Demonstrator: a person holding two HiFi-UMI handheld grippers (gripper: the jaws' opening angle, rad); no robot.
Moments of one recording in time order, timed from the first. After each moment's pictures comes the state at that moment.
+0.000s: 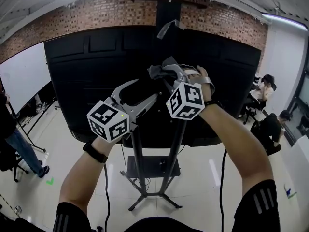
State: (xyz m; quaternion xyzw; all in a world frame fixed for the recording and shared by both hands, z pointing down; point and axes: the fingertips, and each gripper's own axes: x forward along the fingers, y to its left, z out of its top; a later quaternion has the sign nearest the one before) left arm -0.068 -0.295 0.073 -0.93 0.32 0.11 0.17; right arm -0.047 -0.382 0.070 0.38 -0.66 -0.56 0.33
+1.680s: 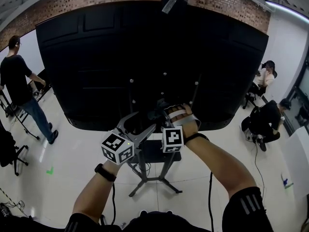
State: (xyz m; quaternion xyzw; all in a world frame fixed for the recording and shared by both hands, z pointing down) left arm -0.076 -0.299 0.277 -0.94 0.33 0.07 0.03; right arm -0.052 -0.387 0.355 0.29 -0.60 -0.55 0.51
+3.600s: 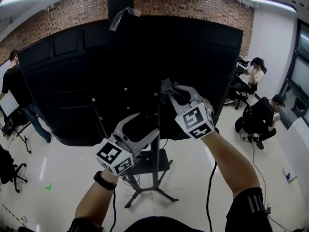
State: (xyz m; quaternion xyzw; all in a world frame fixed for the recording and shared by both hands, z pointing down) left arm 0.057 -0.263 0.188 -0.95 0.27 0.11 0.11; right arm 0.119 -0.369 0.156 0.47 -0.79 -0.34 0.18
